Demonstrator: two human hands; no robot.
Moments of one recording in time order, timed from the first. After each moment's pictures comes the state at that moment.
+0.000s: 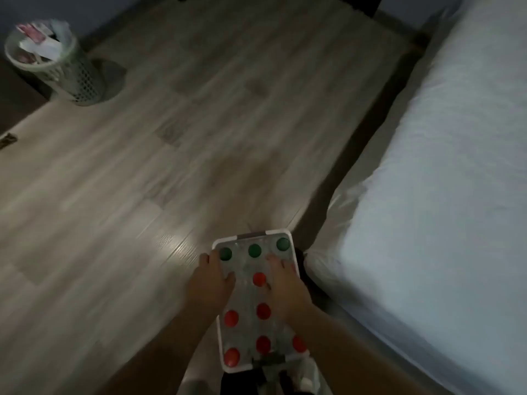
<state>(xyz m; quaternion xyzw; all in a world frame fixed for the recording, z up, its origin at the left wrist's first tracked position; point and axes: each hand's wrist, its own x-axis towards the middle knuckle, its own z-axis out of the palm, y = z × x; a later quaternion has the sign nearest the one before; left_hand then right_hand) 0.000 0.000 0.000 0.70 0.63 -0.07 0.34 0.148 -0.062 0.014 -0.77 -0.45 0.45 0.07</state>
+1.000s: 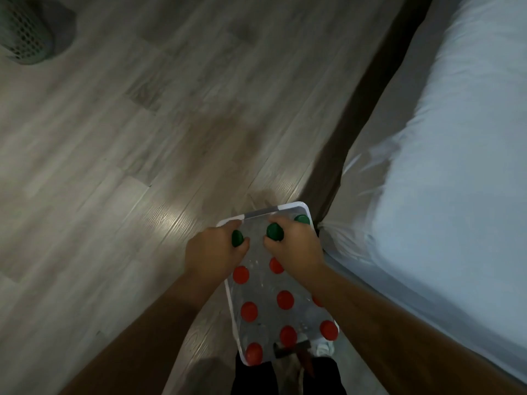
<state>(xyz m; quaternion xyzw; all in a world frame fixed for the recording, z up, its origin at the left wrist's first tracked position) -0.004 0.054 -0.041 0.80 0.52 -0.06 0.28 0.145 -0.010 -0.033 -0.82 -0.43 0.37 0.11</state>
